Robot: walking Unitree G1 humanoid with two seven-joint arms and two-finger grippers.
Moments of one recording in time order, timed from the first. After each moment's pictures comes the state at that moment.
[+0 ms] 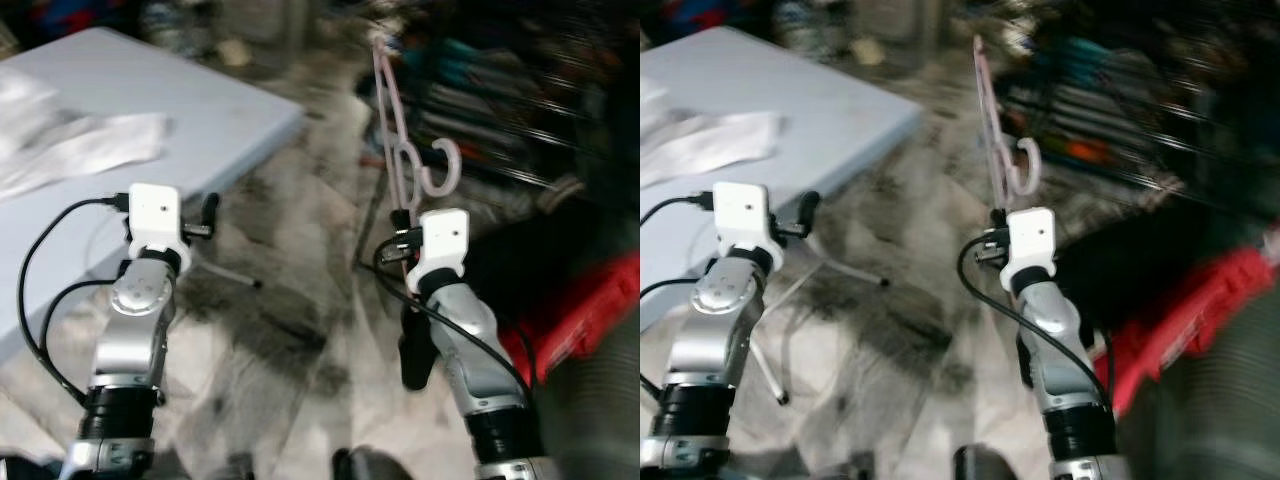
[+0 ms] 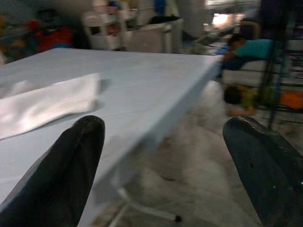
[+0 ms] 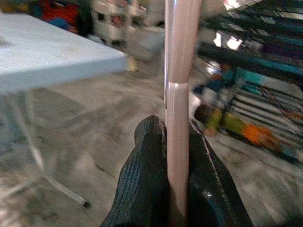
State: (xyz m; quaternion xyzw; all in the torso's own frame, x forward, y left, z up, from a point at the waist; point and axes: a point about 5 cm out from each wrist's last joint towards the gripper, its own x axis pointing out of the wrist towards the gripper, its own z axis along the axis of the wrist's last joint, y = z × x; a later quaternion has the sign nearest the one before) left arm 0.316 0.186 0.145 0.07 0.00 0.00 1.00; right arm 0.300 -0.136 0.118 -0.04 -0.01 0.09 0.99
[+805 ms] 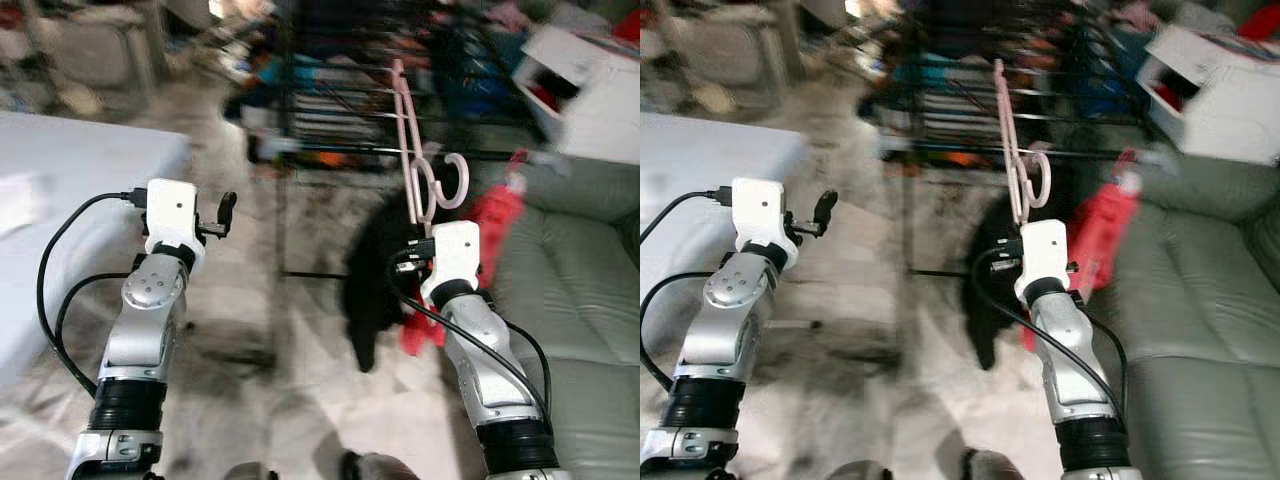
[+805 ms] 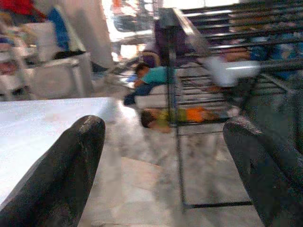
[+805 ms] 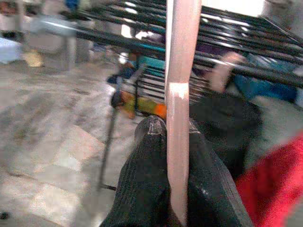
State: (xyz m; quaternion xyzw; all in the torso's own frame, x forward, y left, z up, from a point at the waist) left arm 0.321 0.182 0.147 0.07 -0.01 -0.02 1.00; right arm 0.296 -0.144 0.110 -0.05 0.01 0.07 1.00
